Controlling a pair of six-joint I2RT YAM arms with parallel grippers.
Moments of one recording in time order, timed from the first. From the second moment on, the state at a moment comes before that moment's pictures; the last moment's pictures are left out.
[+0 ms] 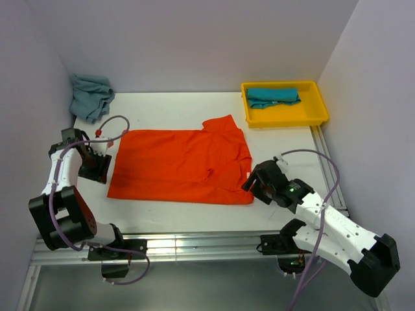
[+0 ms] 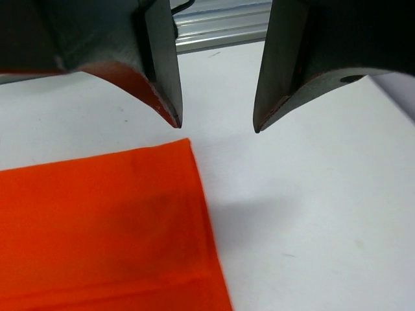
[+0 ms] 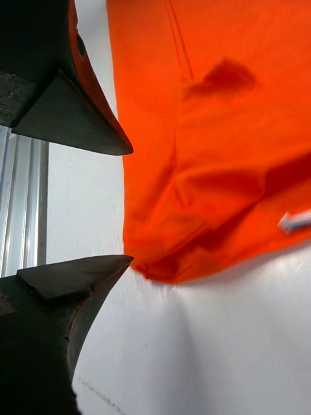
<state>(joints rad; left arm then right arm) 0.35 1.38 0.99 -0.91 0.16 0.61 0.62 0.83 0.54 -0.69 0.19 1.12</state>
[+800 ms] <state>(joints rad) 0.25 2.01 1.75 -0.71 0.30 0.36 0.33 2.04 1.80 -0.52 0.07 0.64</state>
